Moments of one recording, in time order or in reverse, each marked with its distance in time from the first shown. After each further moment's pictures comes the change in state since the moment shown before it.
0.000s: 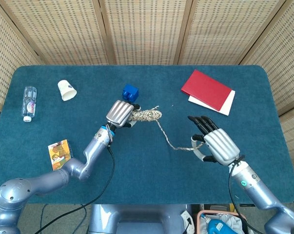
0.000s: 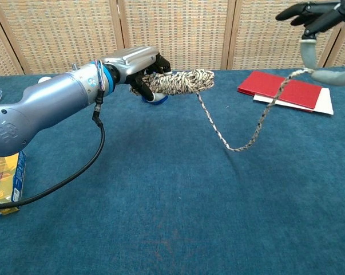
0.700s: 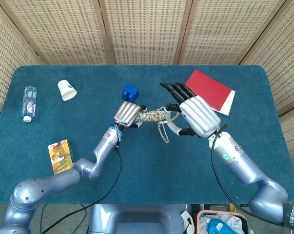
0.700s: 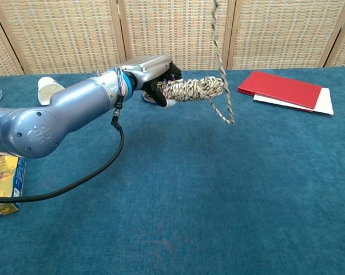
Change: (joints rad) left arm -0.067 -0.104 -0.037 0.126 -0.064 -0.060 0.033; right arm 0.247 0.104 0.284 -0.144 0.328 -0.165 -0.050
